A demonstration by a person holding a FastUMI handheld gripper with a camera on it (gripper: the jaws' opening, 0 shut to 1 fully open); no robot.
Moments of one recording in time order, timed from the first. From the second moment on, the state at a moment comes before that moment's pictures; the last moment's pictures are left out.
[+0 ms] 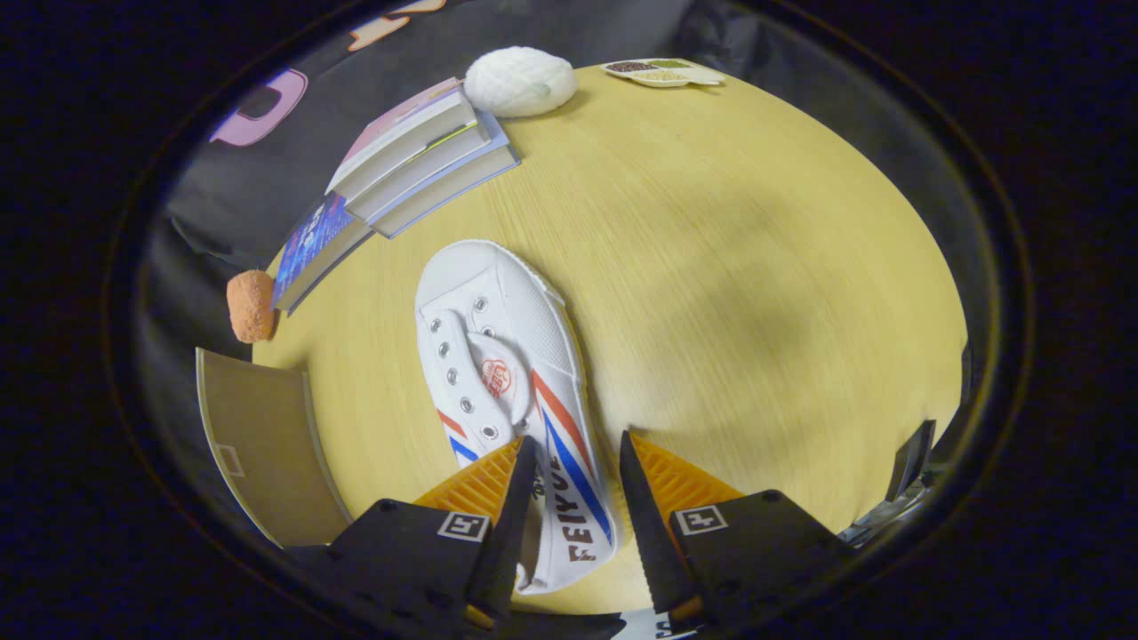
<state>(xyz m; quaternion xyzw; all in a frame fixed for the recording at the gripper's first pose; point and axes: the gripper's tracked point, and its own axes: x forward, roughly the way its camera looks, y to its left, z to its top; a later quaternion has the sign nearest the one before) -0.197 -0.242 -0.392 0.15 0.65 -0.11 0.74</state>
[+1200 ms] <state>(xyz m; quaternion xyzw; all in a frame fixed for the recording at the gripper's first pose) -0.178 -0.125 -0.325 0.48 0.58 -0.05 0.66</state>
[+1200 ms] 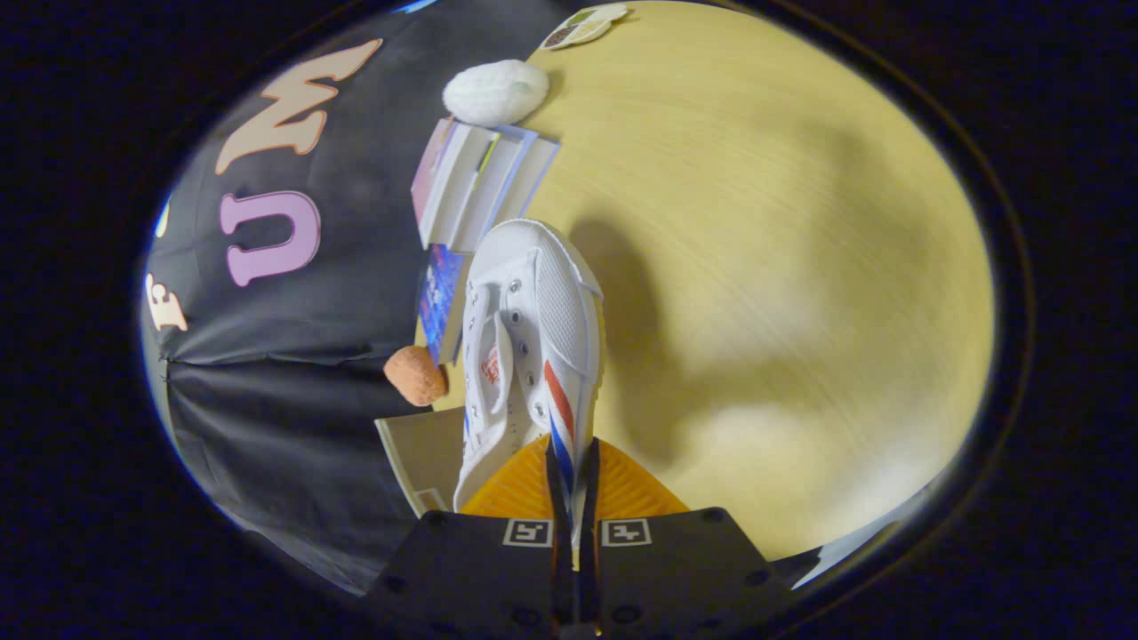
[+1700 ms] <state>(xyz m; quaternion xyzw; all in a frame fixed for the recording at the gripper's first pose) -0.135 0.042 -0.225 0.43 0.59 0.11 0.67</state>
